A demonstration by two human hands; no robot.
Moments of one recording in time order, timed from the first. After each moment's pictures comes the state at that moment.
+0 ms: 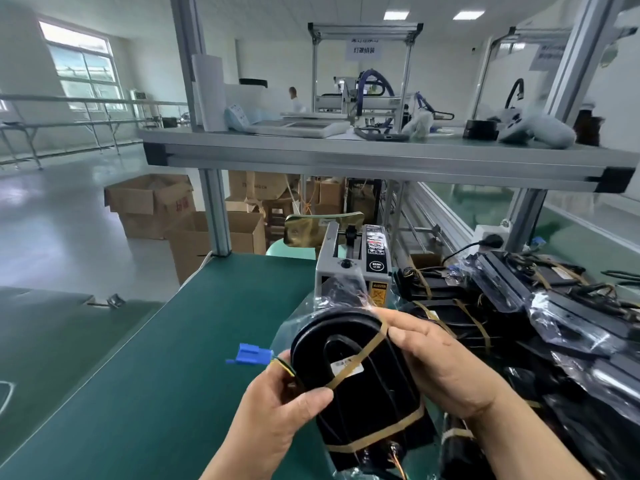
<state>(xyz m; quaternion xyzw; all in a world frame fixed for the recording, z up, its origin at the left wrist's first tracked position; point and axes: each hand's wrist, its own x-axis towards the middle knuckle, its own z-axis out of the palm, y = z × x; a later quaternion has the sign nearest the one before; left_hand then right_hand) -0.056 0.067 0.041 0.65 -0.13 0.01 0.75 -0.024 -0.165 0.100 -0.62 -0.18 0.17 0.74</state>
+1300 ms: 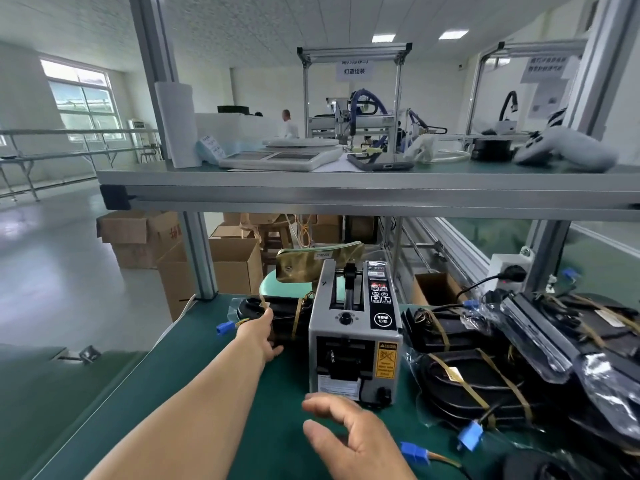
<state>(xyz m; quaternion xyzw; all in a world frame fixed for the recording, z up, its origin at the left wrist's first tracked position) 0.248 0.082 0.041 0.51 0.30 -0.09 0.80 0.015 -0.086 0.076 -0.83 -0.09 0.04 0.55</state>
